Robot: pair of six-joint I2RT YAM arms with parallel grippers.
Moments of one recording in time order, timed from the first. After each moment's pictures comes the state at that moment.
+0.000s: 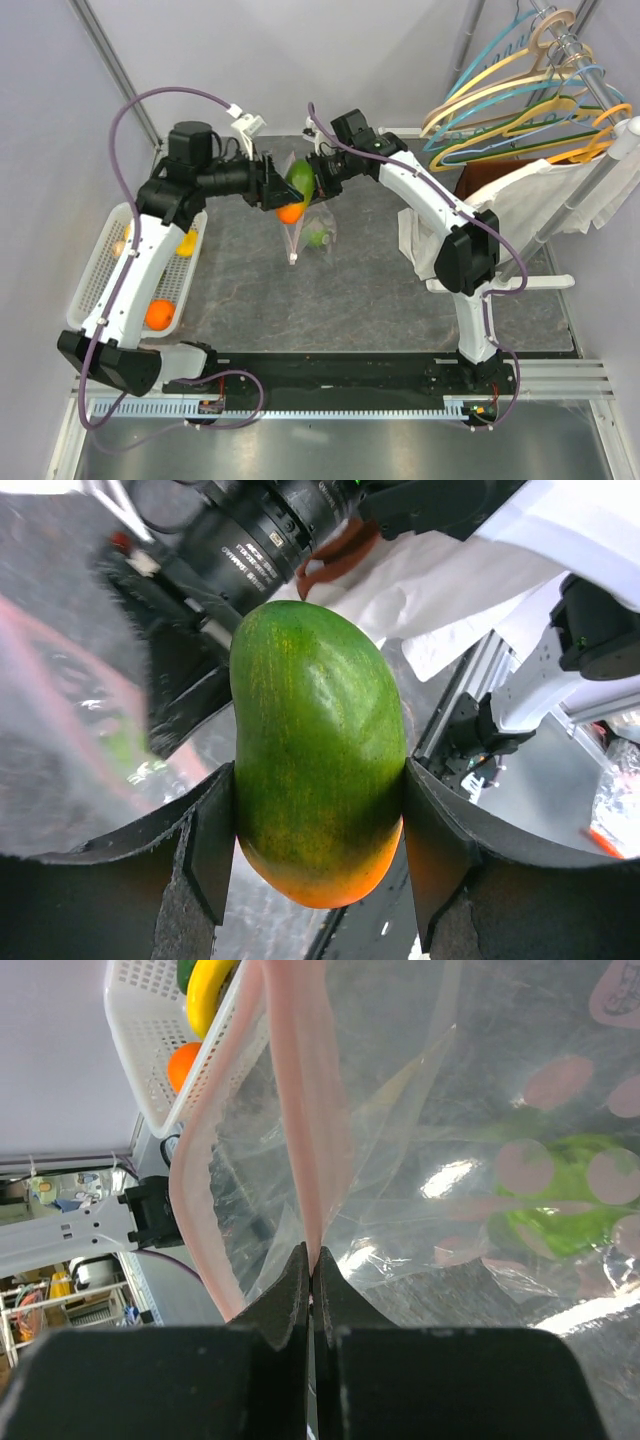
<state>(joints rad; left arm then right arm) -0.28 1.28 1.55 -0.70 0.80 -0.14 0.57 2.09 2.09 -0.84 -0.72 0.35</state>
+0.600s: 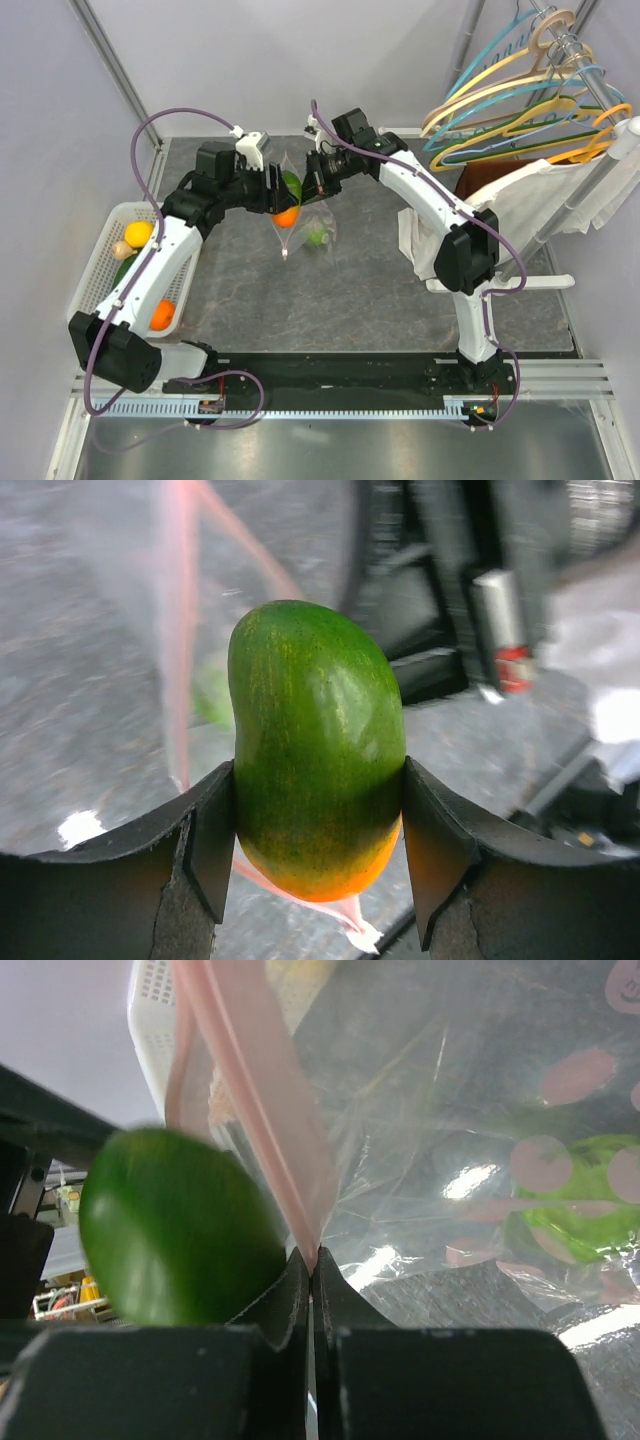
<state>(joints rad) -0.34 1.31 1.29 -0.54 0.41 -0.25 0.58 2.10 2.10 -0.80 -0.75 0.41</state>
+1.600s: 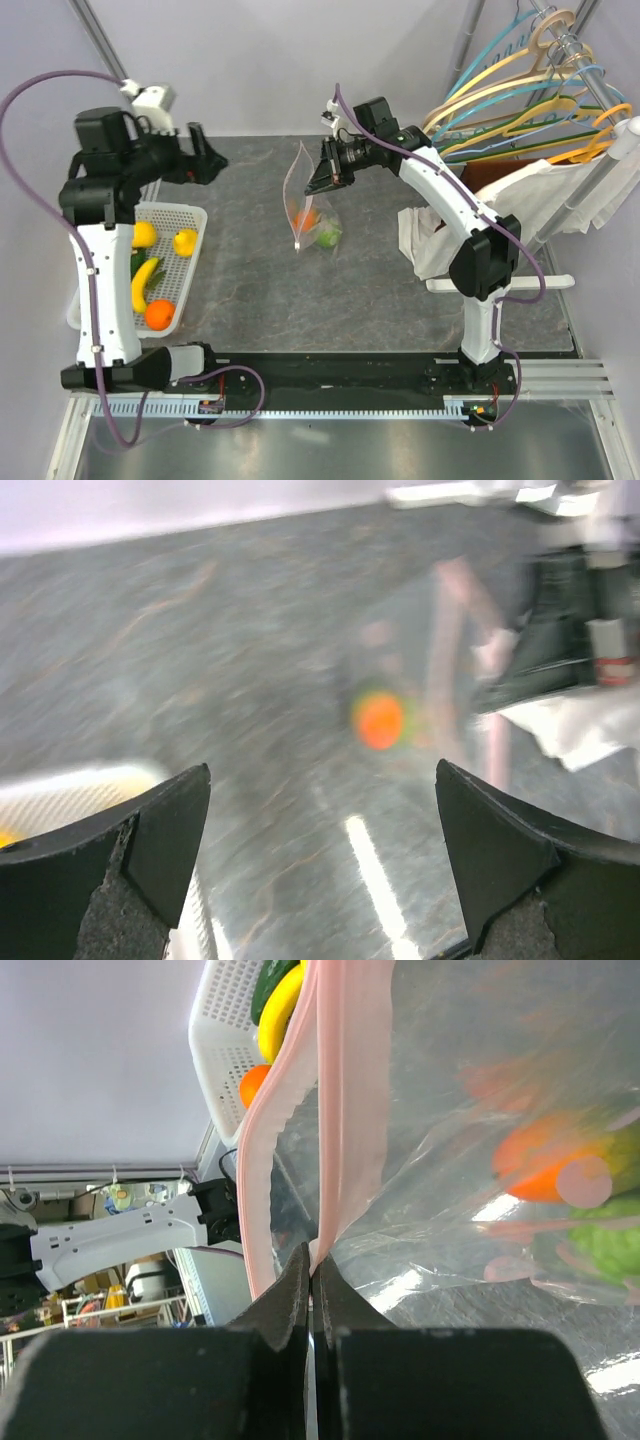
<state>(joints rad) 0.00 1.29 1.81 -0.96 0.46 -0.01 0.52 2.00 2.05 -0.77 -0.84 0.45</state>
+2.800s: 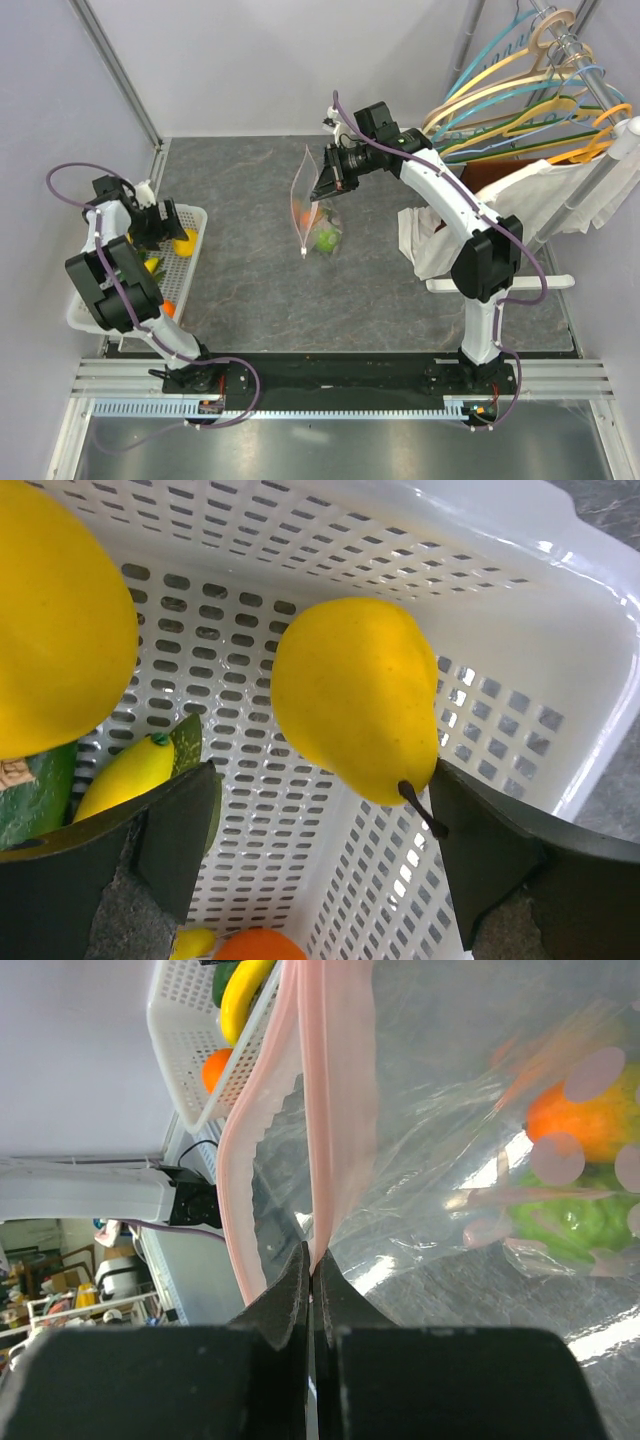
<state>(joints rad) 0.51 1.70 1.27 -0.79 0.35 0.21 0.51 1.98 2.00 -0.81 -0.79 0.38</state>
